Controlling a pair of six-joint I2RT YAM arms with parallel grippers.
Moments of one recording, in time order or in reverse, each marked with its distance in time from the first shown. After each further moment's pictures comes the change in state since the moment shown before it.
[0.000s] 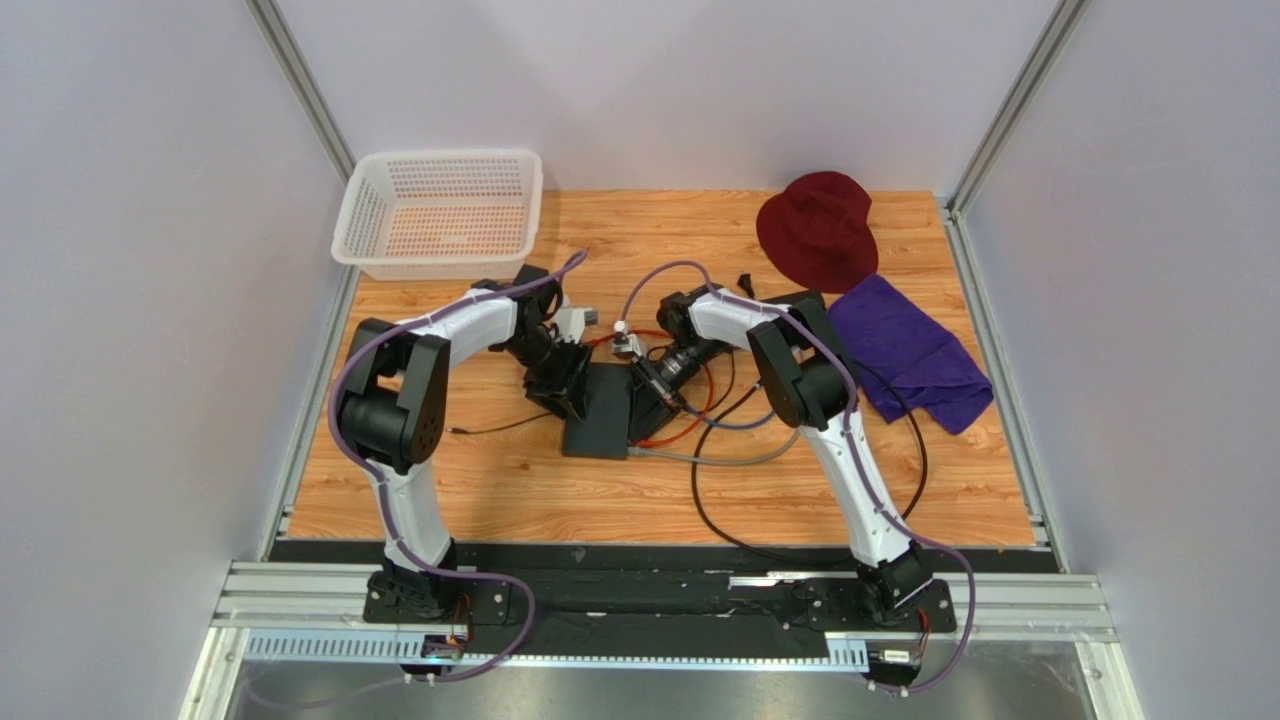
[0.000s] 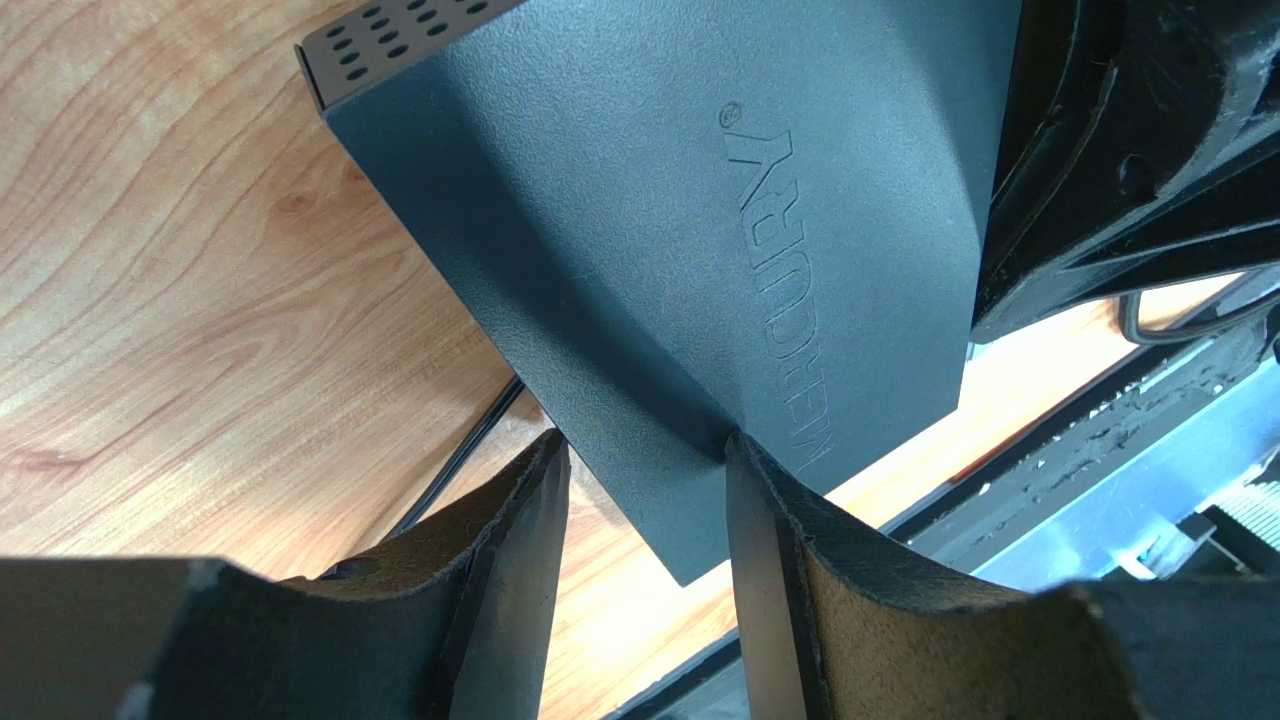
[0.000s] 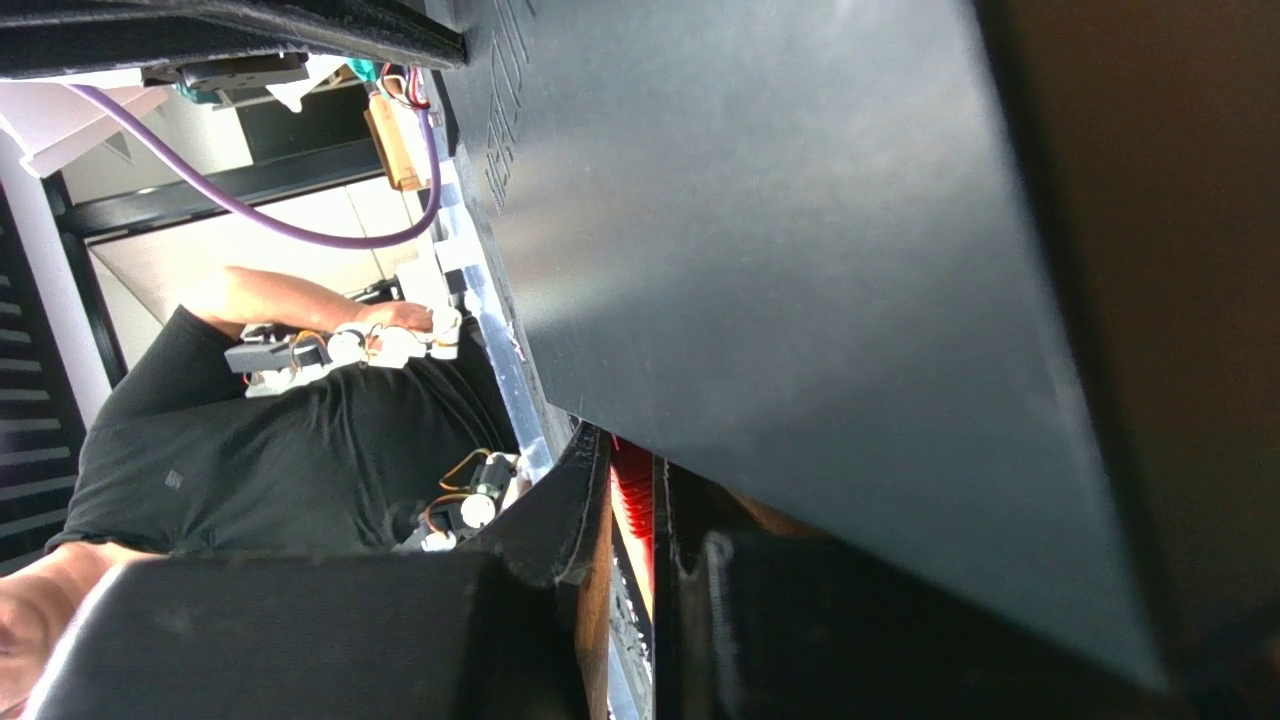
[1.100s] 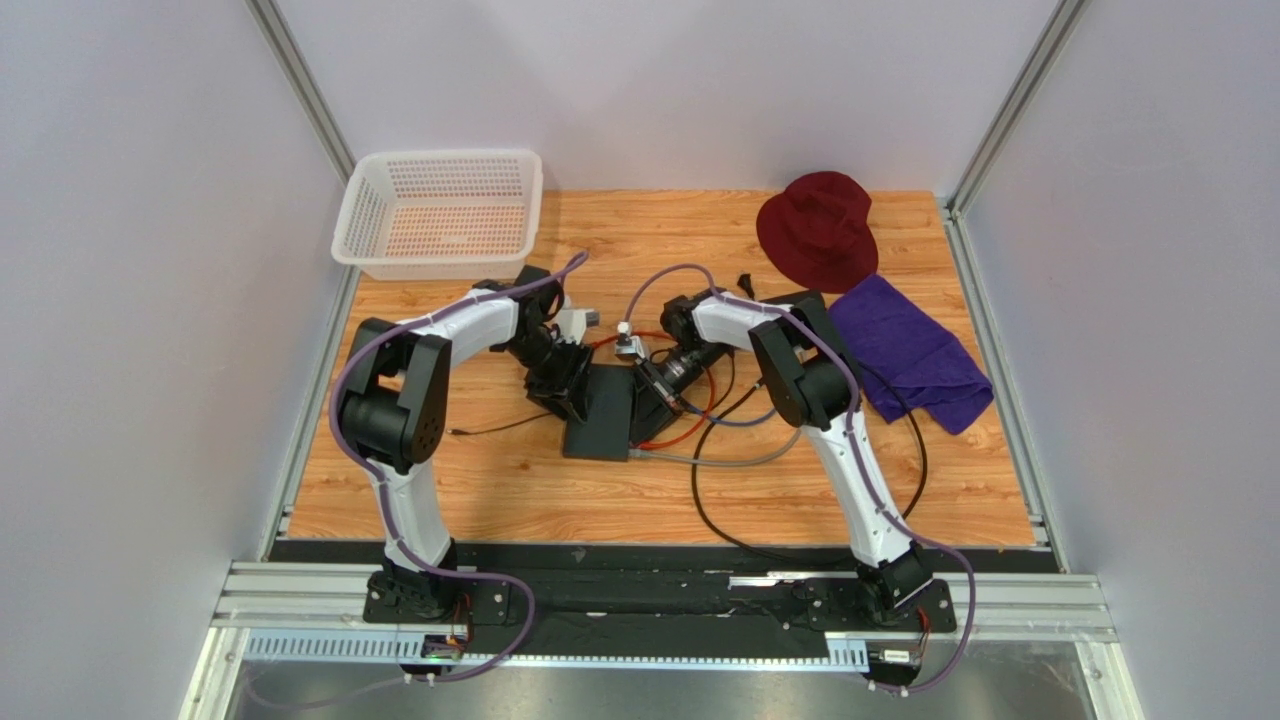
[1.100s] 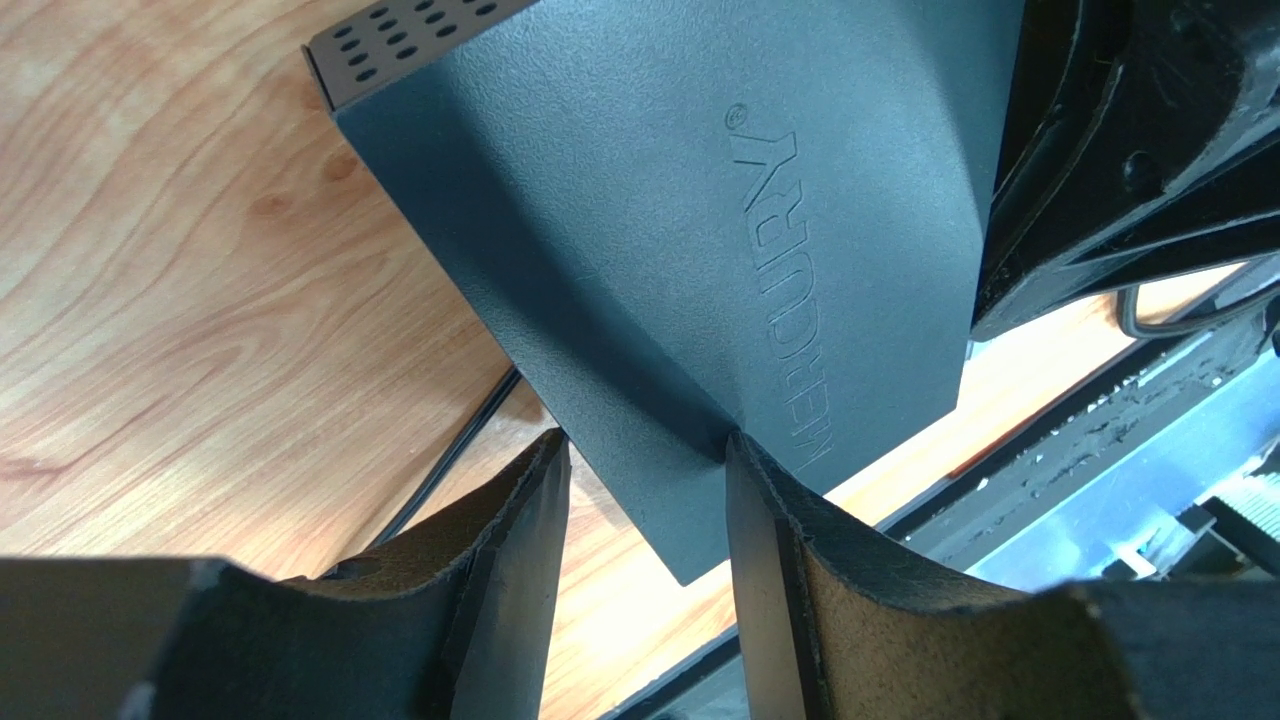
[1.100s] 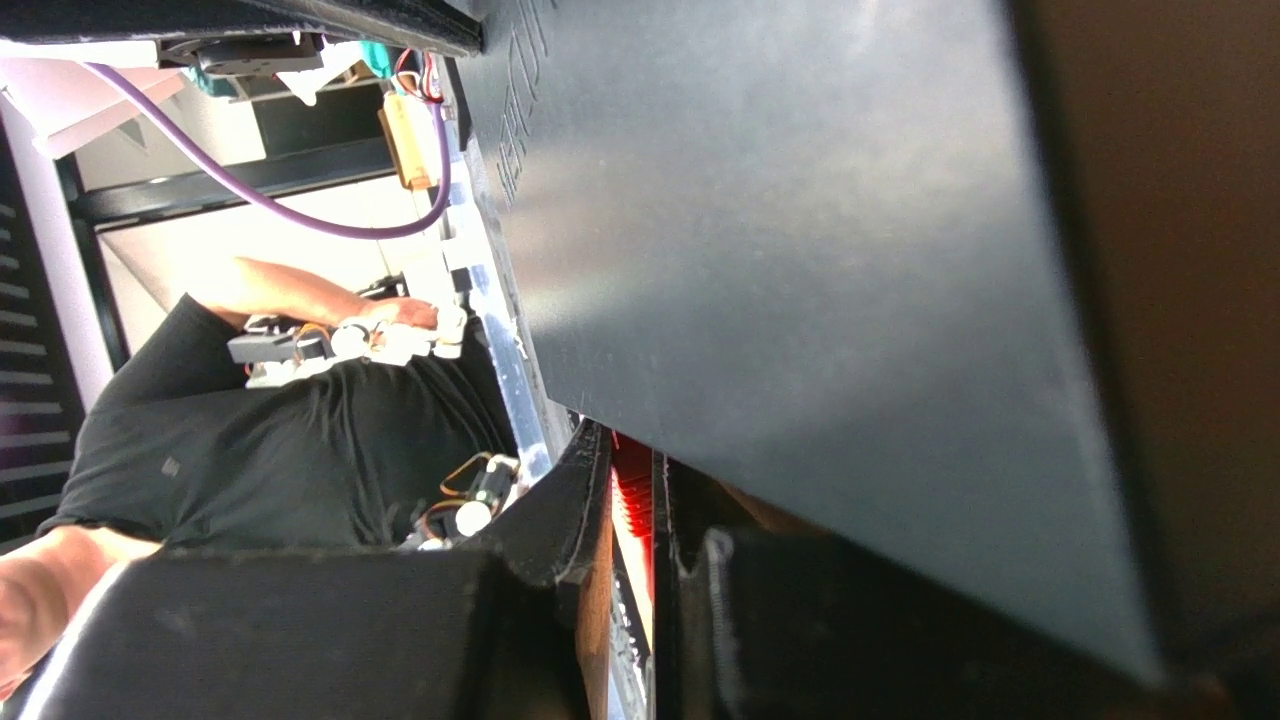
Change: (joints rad) left arm -0.003 0.001 0.000 -0.003 0.003 0.004; right arm -0.008 -0.003 -0.032 0.008 -0.032 -0.039
